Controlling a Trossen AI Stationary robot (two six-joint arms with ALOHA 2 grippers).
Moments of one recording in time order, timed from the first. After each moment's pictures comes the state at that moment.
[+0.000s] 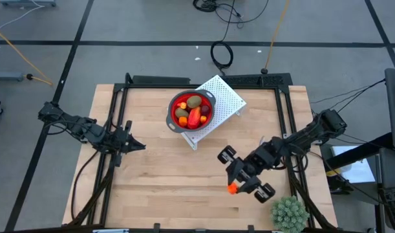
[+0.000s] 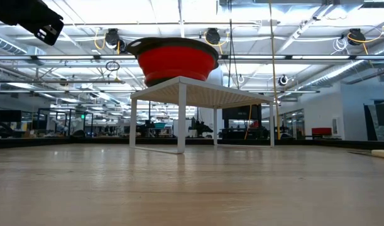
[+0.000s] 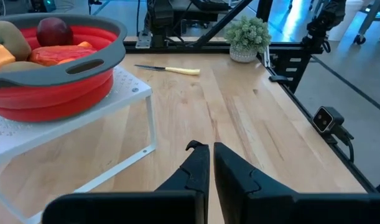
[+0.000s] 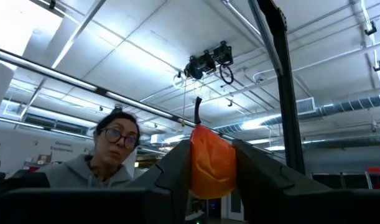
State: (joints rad) left arm -0.46 0.37 0.47 -0.43 -0.29 -0.16; right arm 0.44 1.56 1.05 1.34 -0.29 0.20
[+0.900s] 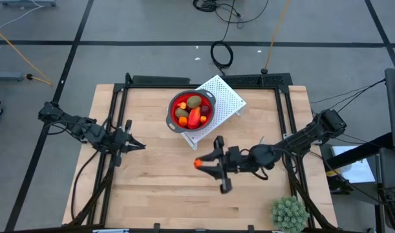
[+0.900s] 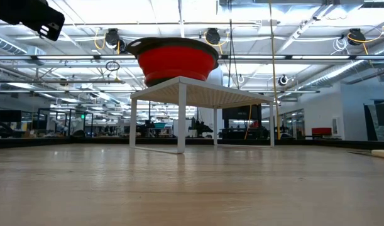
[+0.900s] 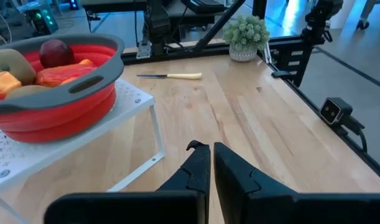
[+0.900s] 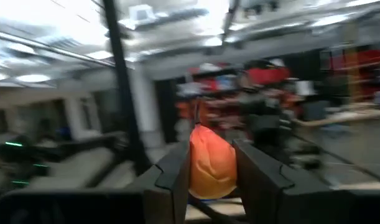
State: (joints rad) left arm -0.46 0.37 0.47 -0.41 -0.29 -0.05; right arm 0.44 1.56 1.05 0.86 0.35 0.09
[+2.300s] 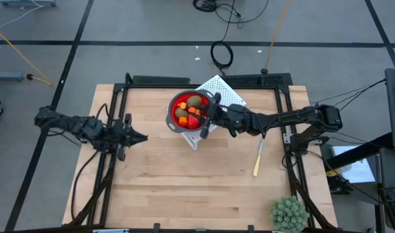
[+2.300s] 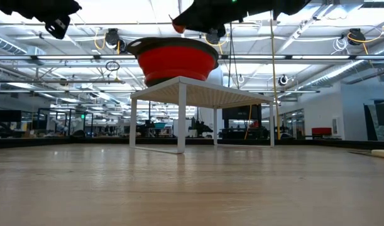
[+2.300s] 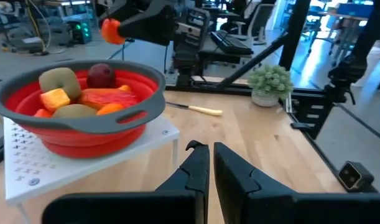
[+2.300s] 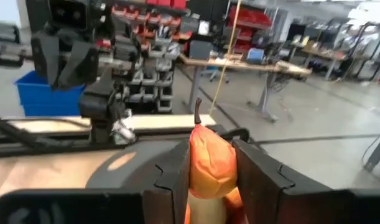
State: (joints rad) left arm -0.33 0.37 0.47 -0.27 -0.28 -0.13; right arm -0.05 1.56 1.05 0.49 0.29 -0.13
